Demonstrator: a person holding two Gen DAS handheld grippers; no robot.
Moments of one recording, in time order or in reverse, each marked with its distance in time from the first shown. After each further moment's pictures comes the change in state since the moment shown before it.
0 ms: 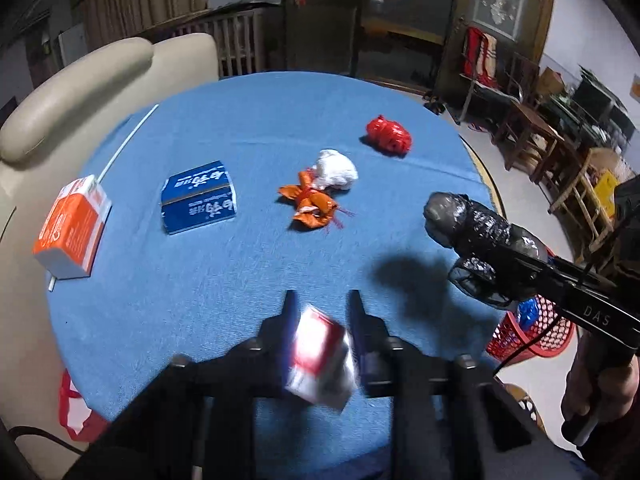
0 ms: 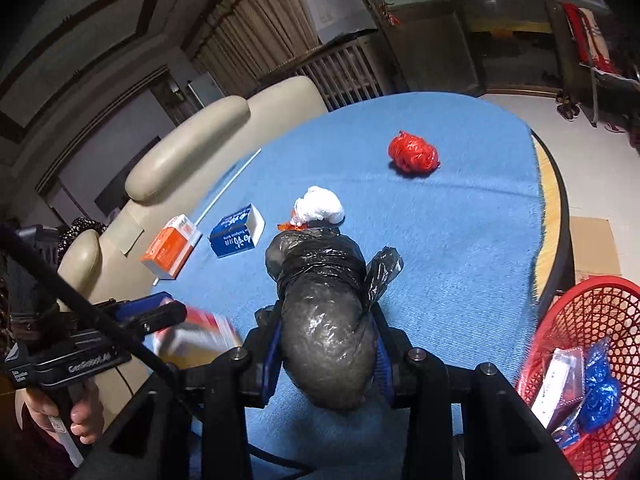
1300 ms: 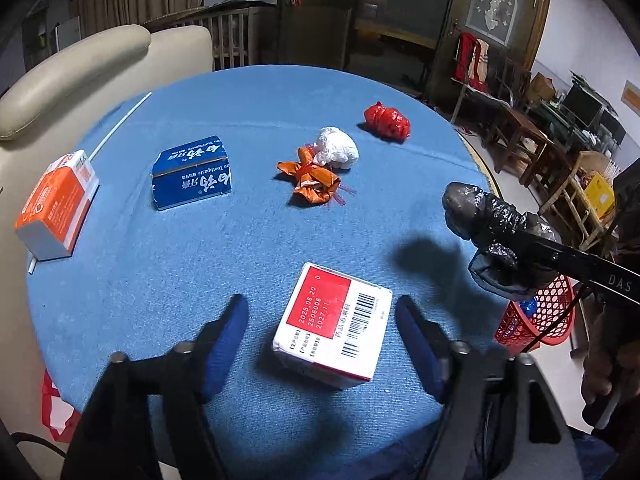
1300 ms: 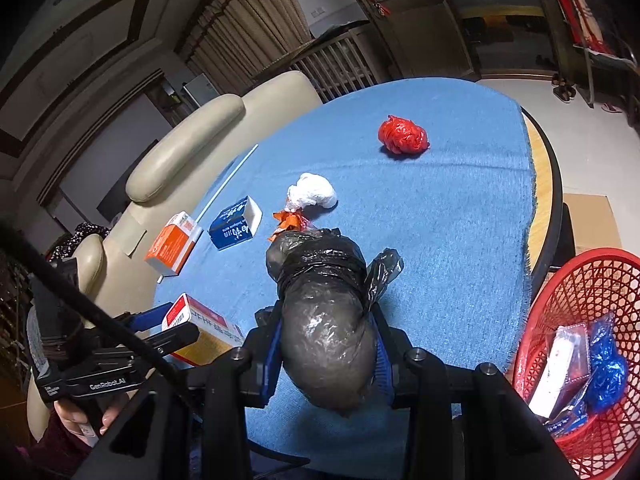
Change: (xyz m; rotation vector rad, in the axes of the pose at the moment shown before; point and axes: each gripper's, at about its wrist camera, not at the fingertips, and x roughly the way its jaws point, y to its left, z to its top) left arm 0.021 0.018 -0.031 -0.015 -0.016 -0.053; right arm -0.002 -0.013 -0.013 0.049 0.033 0.026
